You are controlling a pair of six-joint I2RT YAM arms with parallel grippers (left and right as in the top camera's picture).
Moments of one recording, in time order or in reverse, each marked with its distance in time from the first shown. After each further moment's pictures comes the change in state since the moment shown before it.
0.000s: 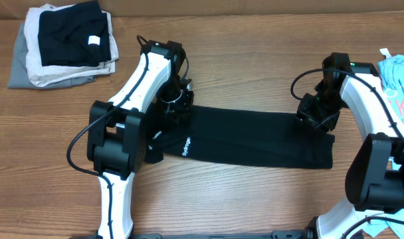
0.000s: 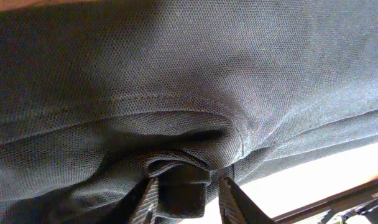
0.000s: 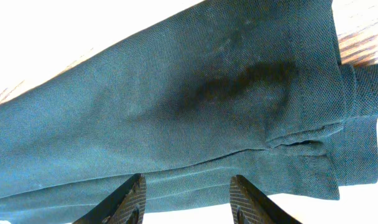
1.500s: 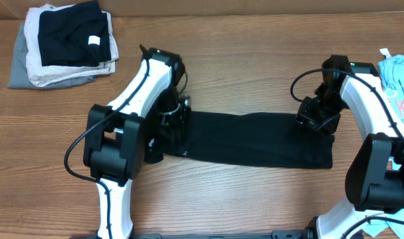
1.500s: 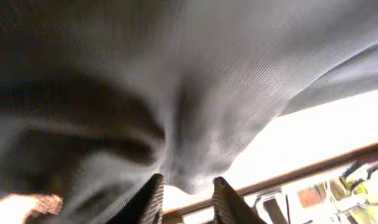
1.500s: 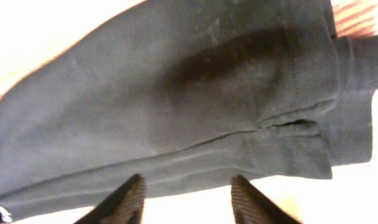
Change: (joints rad) left arm -0.017 -0.064 -0.106 -0.124 -0.031 0.074; right arm 0.000 0.000 0.000 -0.057 -0.001 -0.002
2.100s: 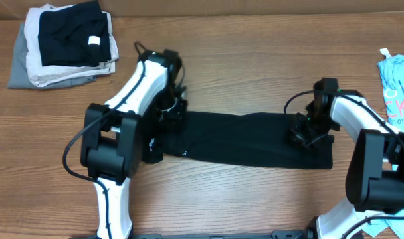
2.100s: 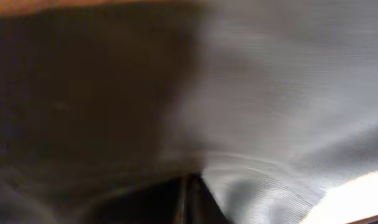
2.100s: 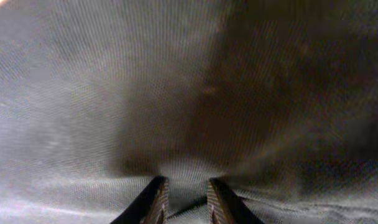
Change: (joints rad) left arm 0.045 0.000 -0.074 0.230 -0.076 -0.027; right arm -0.001 -0.007 -0.310 0.371 -0.063 0.032
